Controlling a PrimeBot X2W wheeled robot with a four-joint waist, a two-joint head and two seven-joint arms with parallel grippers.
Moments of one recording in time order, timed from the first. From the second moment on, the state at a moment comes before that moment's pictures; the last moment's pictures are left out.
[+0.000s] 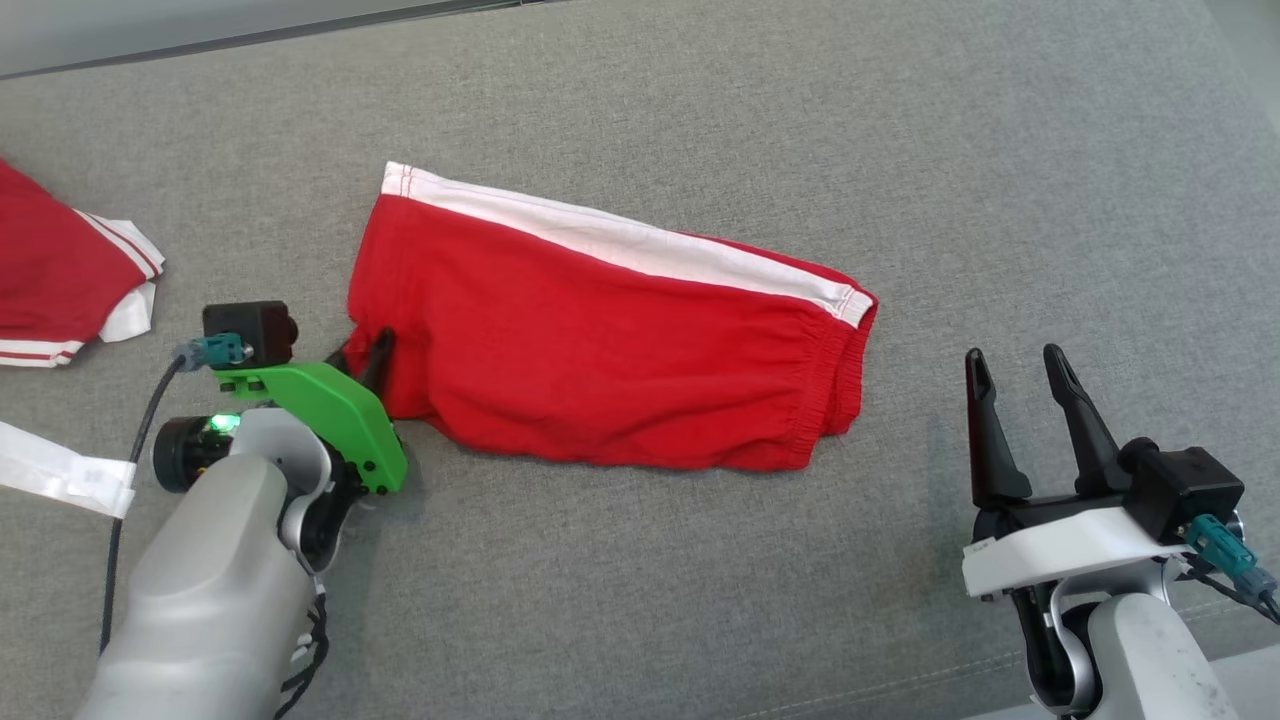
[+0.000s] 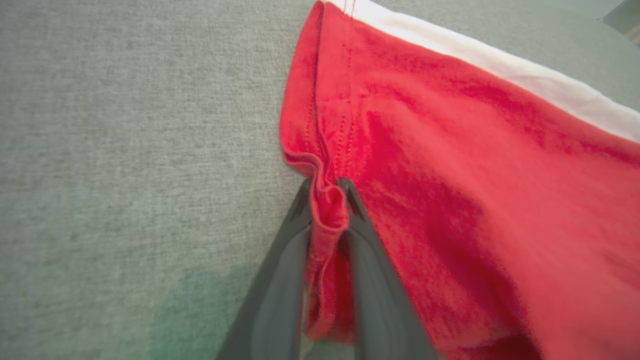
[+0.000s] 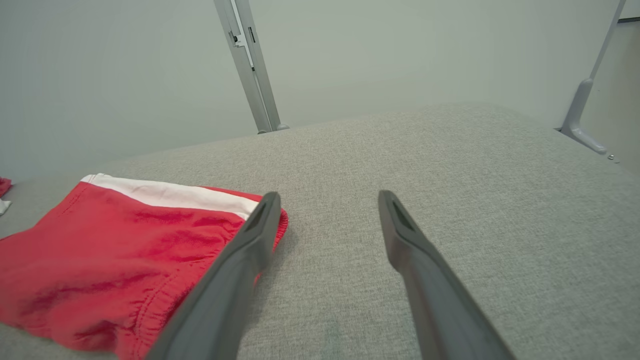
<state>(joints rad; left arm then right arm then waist) -0.72 0.24 -0.56 0.91 -0.79 -0.13 -0.02 -0.13 -0.05 0.01 0.12 0.22 0.13 -0.26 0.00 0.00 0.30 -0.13</state>
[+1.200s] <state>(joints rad) -0.24 0.31 -0.52 0.32 -0.85 0.13 -0.16 -0.10 -0.05 0.00 0.24 0.19 0.13 -0.26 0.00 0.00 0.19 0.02</state>
